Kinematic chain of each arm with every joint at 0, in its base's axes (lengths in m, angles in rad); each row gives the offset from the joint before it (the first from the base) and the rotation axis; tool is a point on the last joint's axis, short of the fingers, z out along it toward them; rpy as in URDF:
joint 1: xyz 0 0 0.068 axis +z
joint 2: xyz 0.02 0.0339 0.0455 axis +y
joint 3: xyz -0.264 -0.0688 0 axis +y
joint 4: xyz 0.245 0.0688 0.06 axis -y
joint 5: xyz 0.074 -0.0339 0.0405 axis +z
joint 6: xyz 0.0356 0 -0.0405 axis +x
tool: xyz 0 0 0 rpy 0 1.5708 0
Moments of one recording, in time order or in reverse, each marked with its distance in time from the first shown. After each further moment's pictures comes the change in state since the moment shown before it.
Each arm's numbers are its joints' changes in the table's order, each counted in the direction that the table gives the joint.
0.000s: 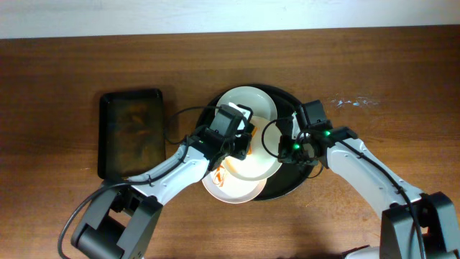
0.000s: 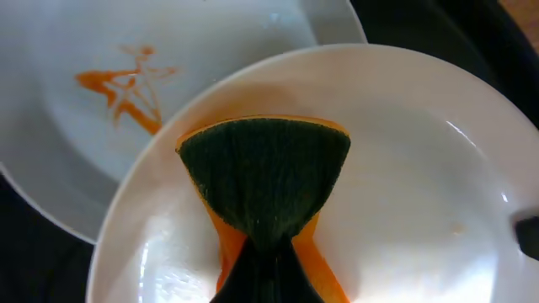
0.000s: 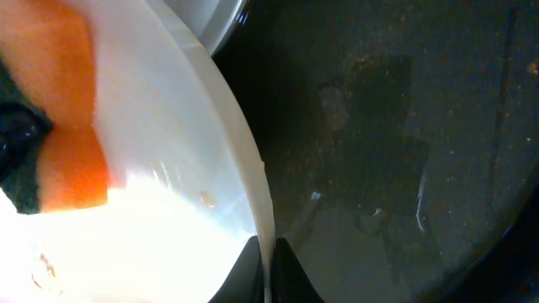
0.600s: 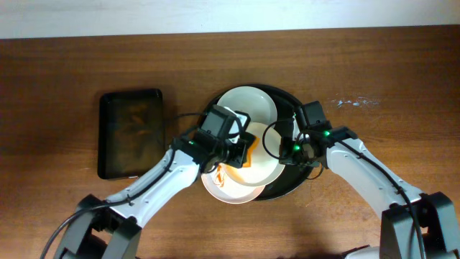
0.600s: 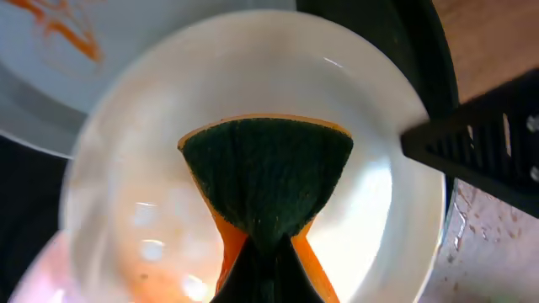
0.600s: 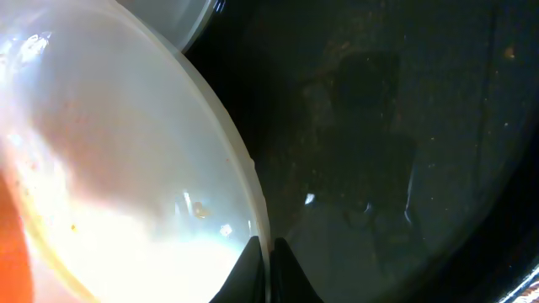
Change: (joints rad) left arm 0.011 -0.130 0.000 -0.211 -0.177 -0.040; right arm 0.003 0.000 0.000 -0.024 -0.030 0.000
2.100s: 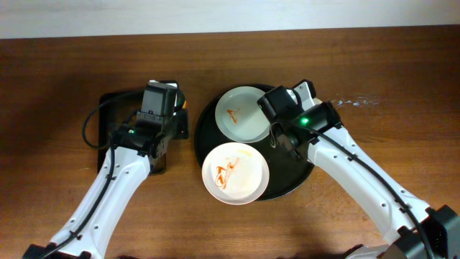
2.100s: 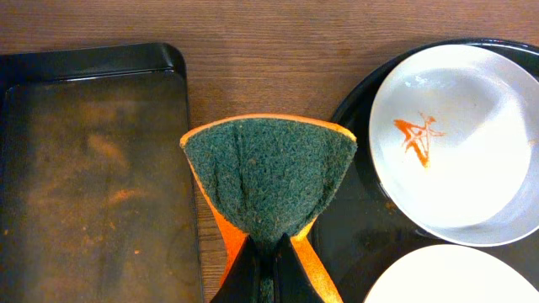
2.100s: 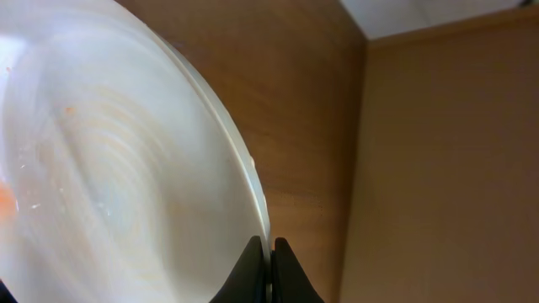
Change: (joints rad) left arm 0.312 -0.196 -0.099 -0.236 0.373 0.016; right arm 0.245 -0.002 -0.390 -0.461 -1.157 -0.364
